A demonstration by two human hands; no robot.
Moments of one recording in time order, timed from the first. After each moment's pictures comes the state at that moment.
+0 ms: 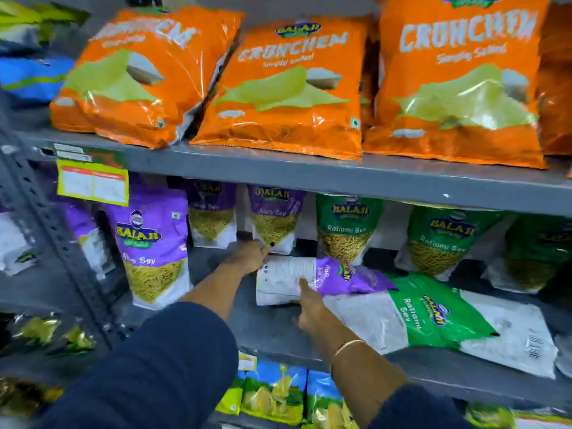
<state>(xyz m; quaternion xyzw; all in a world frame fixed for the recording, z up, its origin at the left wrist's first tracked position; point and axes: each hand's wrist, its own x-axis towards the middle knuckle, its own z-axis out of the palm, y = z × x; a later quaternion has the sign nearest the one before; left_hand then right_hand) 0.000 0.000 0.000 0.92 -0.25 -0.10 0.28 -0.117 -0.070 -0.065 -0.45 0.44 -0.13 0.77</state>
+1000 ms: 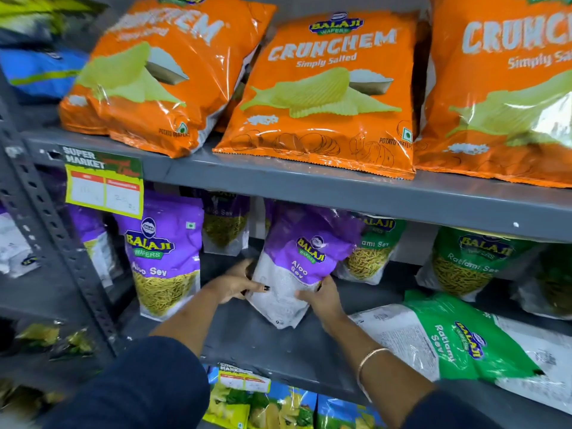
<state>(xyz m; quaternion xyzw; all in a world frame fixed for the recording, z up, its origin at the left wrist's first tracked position) 0.053 0.054 -0.050 0.76 -0.19 -0.36 0.51 -0.091 -0.090 -0.053 -0.67 0.23 -0.22 0.67</state>
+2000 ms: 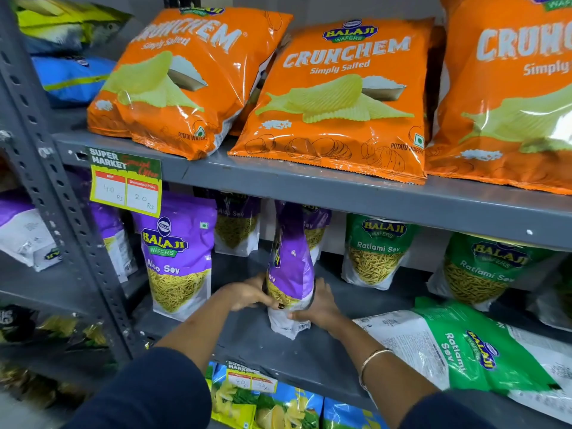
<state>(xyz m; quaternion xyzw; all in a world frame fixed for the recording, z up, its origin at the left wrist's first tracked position) 0.034 0.056 -0.047 0.77 -0.23 -0.42 0.42 -0.087 -0.090 -0.058 -0.85 0.23 -0.03 0.47</state>
